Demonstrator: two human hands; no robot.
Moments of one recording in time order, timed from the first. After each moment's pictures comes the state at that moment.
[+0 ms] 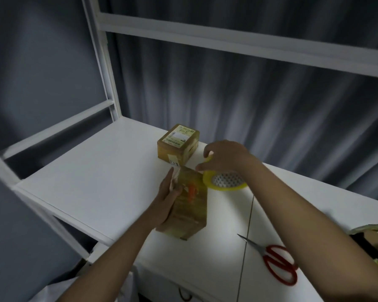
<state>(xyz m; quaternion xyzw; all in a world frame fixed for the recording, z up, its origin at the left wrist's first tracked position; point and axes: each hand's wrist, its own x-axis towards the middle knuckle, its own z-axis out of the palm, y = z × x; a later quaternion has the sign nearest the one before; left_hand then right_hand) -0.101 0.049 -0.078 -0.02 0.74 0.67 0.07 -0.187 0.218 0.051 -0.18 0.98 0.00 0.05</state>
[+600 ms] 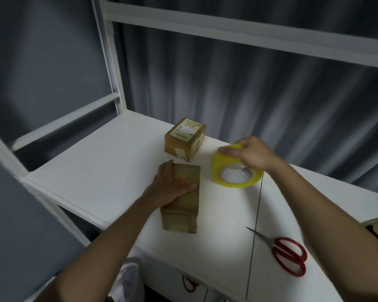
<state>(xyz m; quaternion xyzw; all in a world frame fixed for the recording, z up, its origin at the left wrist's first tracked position) -0.120 0.023 -0.068 -0.05 0.90 0.42 0.09 -0.182 0.250 0.031 -0.06 0.95 -0.30 0.06</state>
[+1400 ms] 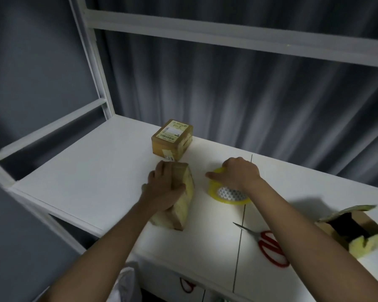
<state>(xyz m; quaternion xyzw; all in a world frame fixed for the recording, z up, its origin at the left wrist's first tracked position) -0.112 0.052 -0.063 0.00 0.96 0.26 0.02 -0.152 0.262 -0.009 -0.04 1.00 -0.04 0.04</state>
